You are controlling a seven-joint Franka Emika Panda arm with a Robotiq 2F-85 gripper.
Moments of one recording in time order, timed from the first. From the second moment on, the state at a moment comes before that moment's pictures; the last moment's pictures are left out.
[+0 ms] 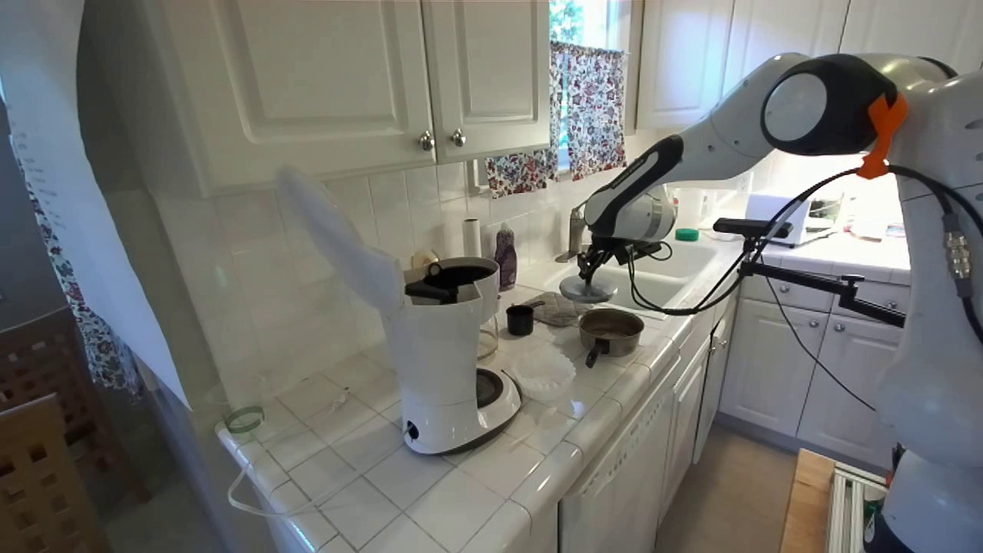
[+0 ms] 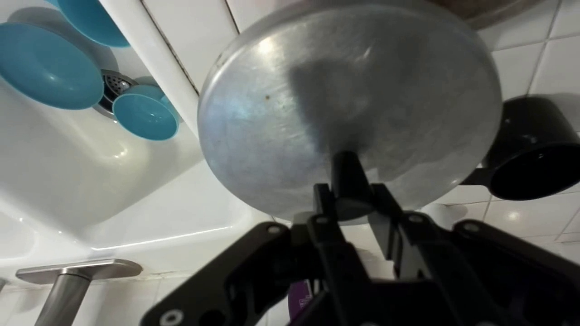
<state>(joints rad) -0.64 0.40 0.10 -1.89 0.23 2.83 -0.50</state>
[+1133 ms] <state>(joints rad) -0.61 0.21 0.11 -2.18 0.28 2.88 -0.47</state>
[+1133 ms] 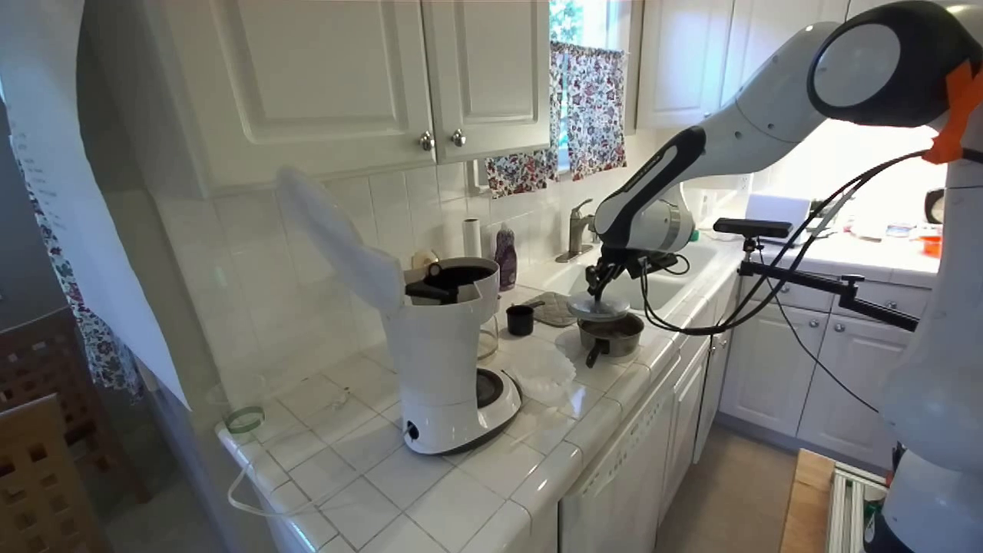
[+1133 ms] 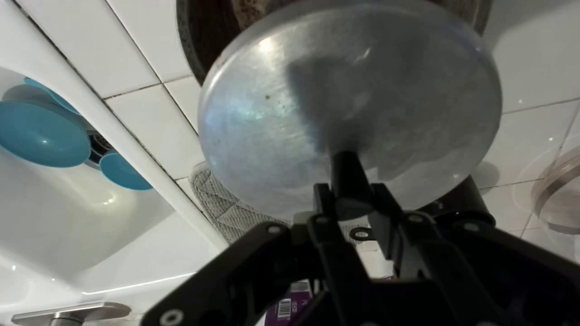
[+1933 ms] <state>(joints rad) -0.62 0.18 0.11 -2.26 0.29 2.91 -0.47</state>
